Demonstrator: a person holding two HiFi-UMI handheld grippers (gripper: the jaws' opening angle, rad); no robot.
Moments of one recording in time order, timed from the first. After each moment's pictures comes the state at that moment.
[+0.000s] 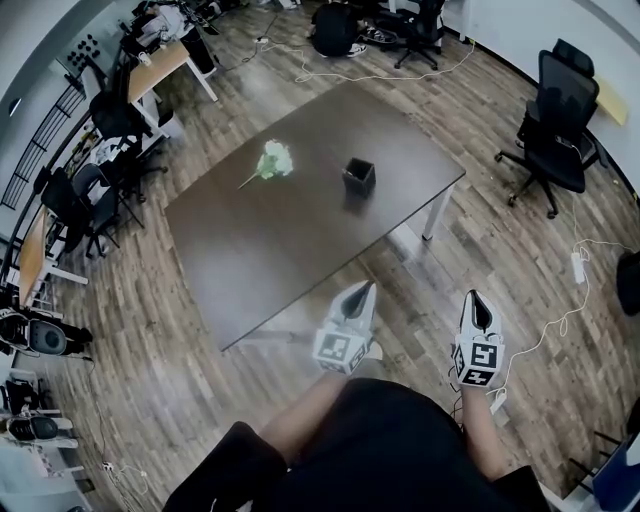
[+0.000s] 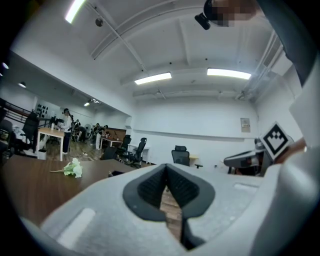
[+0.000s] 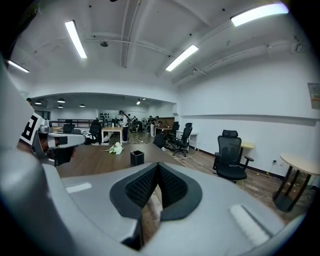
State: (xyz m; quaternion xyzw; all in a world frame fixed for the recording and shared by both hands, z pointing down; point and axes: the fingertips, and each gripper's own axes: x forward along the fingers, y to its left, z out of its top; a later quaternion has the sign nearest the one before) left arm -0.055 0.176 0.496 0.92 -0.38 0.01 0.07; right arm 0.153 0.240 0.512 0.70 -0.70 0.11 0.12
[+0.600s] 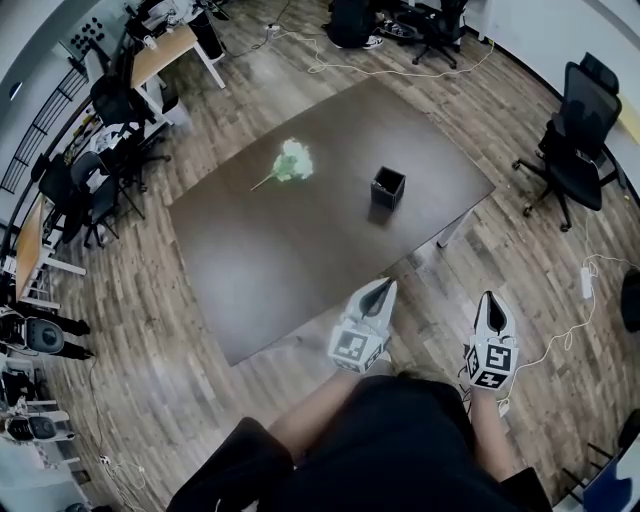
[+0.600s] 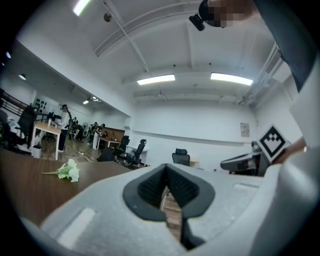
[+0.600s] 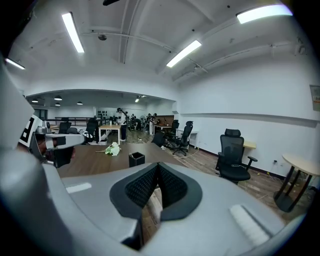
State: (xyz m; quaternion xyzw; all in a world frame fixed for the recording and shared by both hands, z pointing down) left arm -0.095 0.063 0.509 0.93 -0.36 -0.01 0.08; right arm 0.105 0.124 0.528 0.70 -0.69 0.11 0.13
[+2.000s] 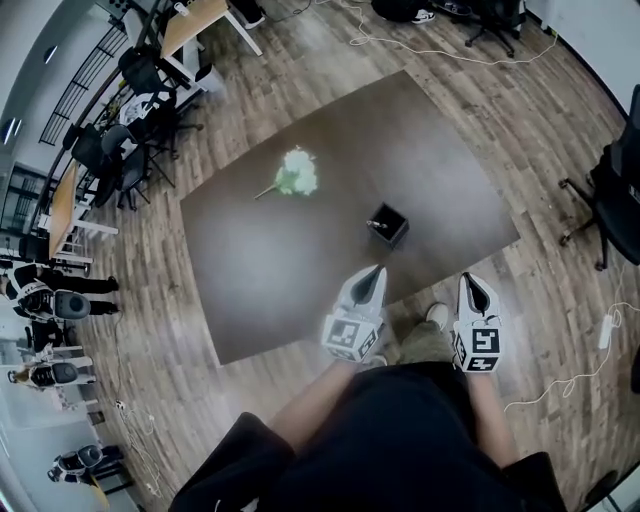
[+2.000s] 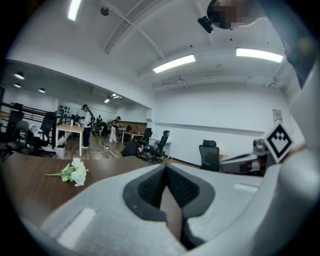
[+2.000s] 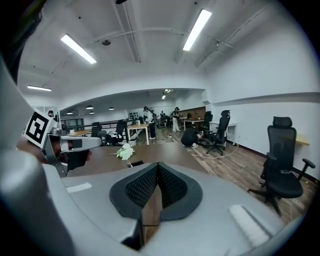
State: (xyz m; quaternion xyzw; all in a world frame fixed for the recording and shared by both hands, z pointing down) left arm 0.015 -0.199 0.552 0.87 -0.48 0.05 0.11; right arm 0.183 -0.184 0.579 0.54 -0.82 0.15 0.13
